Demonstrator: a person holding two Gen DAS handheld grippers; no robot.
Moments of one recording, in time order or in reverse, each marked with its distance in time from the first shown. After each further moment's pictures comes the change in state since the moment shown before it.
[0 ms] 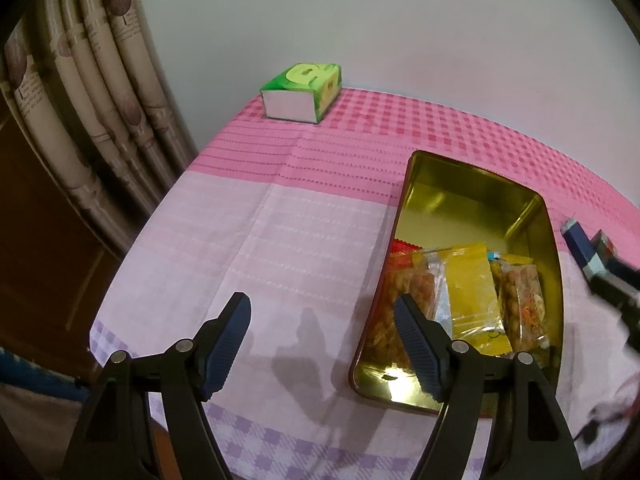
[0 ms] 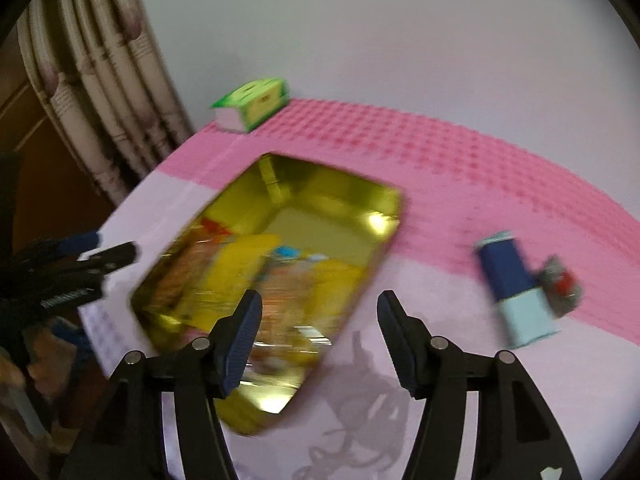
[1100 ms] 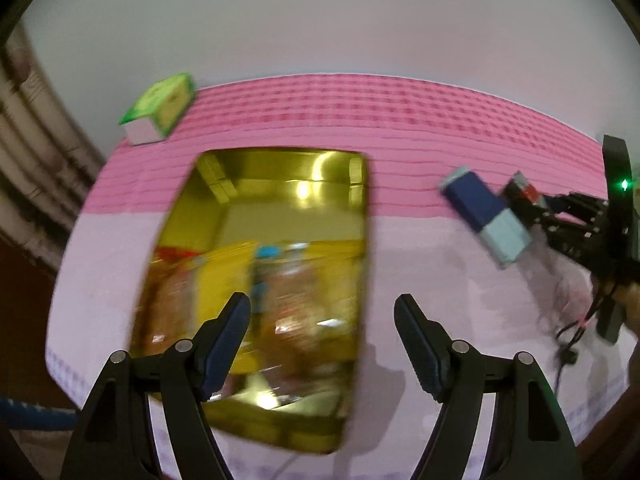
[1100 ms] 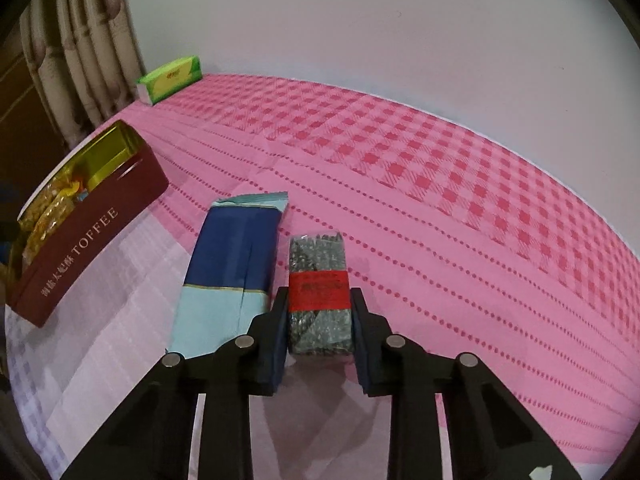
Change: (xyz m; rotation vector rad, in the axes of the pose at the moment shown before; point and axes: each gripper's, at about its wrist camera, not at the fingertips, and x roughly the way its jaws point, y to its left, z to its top) left arm -0.002 -0.197 0.008 0.203 0.098 -0.124; right arm 0.050 -0.216 -0.024 -0.128 0.020 0.004
